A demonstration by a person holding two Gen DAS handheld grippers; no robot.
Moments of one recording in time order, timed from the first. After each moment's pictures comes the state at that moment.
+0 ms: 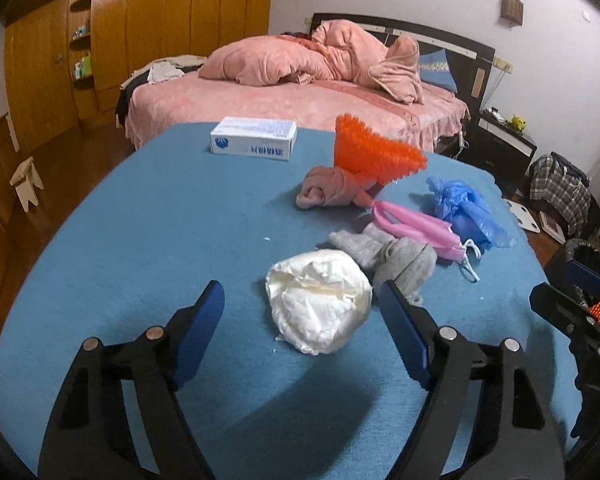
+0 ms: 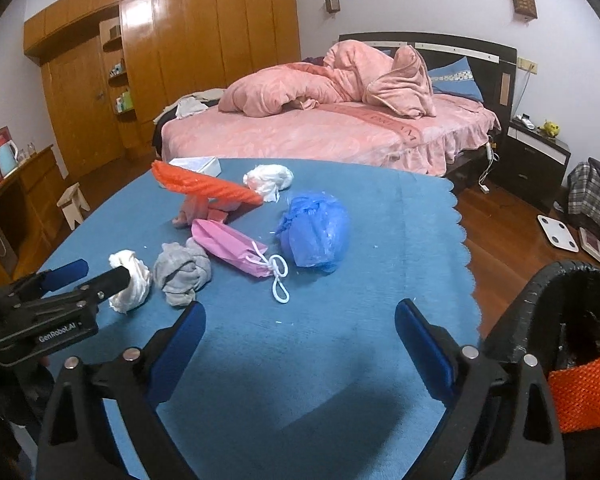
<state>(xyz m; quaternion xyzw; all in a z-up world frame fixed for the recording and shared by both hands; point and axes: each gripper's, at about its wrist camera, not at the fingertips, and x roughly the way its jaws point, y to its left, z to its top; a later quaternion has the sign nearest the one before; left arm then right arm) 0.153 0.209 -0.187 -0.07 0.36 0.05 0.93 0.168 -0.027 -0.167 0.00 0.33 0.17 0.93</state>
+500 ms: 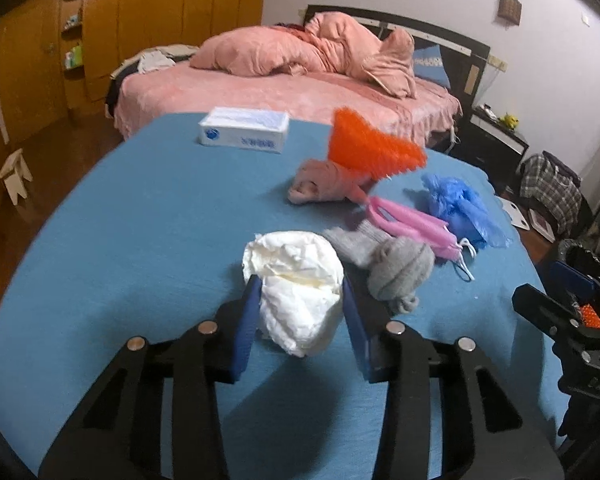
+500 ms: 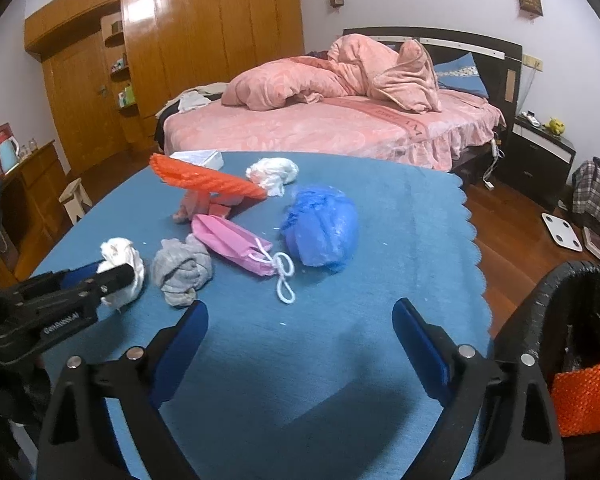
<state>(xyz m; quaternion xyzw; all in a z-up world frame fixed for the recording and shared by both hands) 0.155 0.216 -0.188 -0.08 0.36 0.04 0.93 0.174 -0.015 -0.168 0.00 0.34 0.18 0.92</state>
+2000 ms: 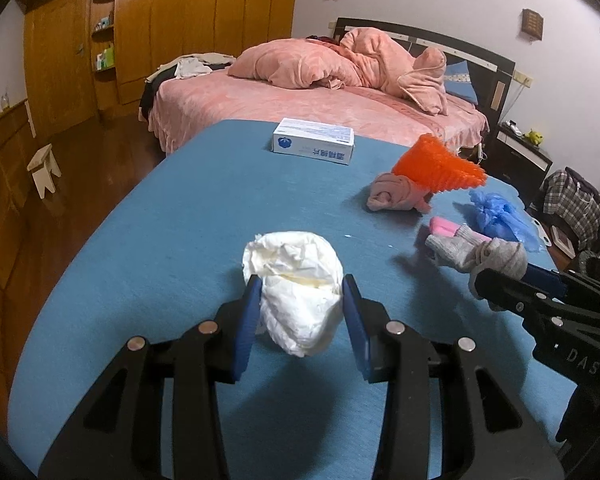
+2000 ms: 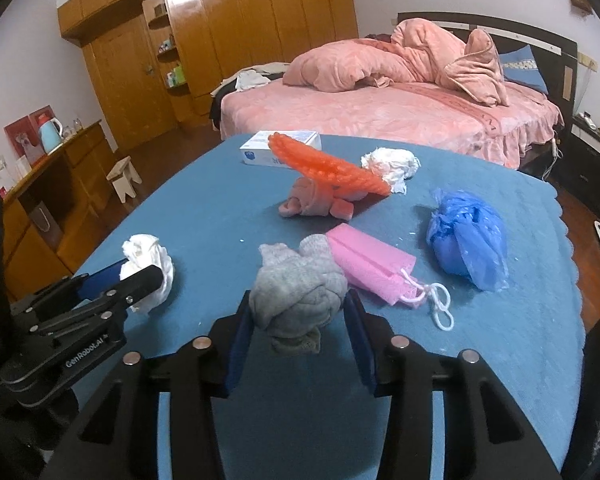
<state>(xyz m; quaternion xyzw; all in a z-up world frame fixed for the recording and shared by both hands) 0.123 0.265 -0.184 -0.08 0.35 0.08 0.93 0.172 0.065 -0.167 0.00 0.37 0.27 0.89</state>
